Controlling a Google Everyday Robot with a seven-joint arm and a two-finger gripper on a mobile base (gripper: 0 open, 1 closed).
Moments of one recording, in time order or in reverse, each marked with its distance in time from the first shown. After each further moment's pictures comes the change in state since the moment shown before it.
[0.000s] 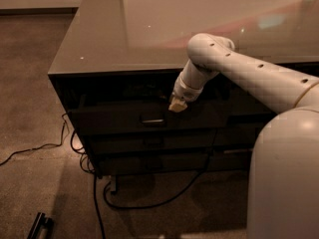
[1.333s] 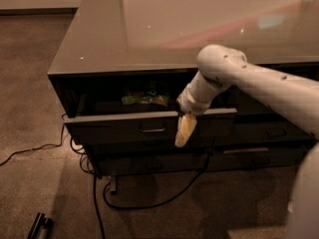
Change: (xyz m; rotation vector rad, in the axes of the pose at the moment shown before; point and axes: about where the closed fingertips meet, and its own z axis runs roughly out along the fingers) arm 0.015 0.053 -0.006 -0.027 -0.034 -0.004
